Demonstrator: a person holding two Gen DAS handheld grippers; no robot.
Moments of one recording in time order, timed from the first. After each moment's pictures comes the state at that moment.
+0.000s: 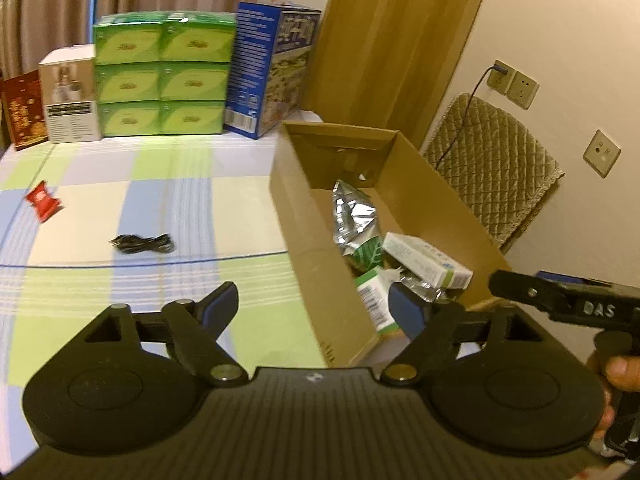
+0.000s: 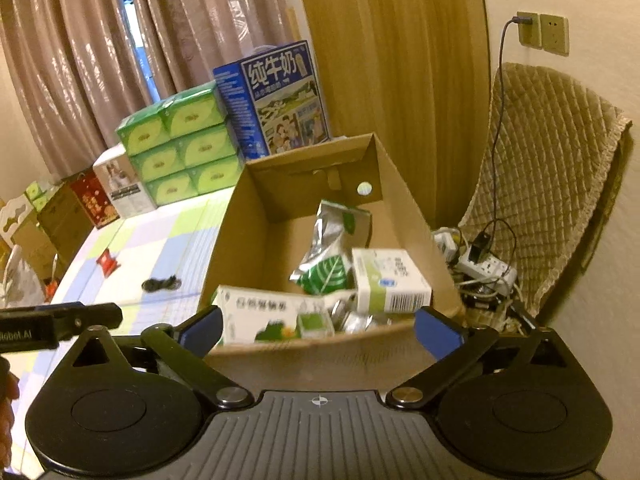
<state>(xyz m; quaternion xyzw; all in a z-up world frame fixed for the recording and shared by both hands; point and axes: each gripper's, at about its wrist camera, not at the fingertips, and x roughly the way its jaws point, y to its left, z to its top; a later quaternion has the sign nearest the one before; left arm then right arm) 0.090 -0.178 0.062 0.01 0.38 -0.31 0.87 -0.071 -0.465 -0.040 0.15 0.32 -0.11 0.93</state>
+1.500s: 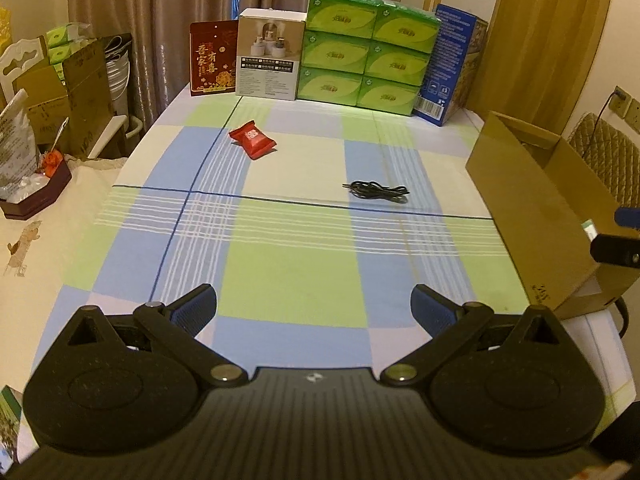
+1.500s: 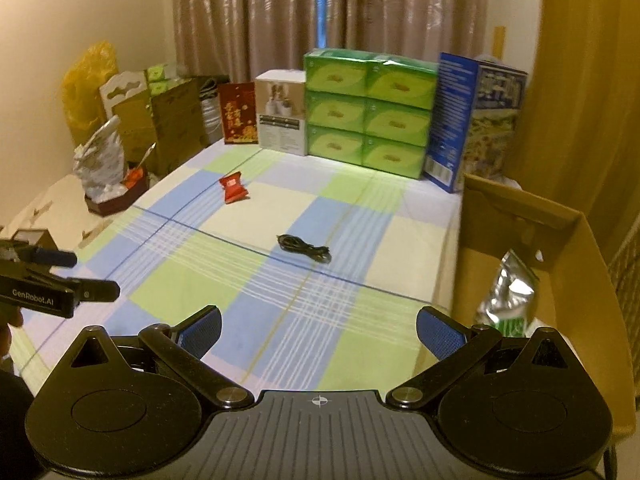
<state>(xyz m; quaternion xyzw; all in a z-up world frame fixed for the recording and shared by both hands) 0.106 0.032 0.020 0.01 0.39 -0.16 0.91 0.029 -0.303 -0.064 -0.04 0.35 0.08 0.93</state>
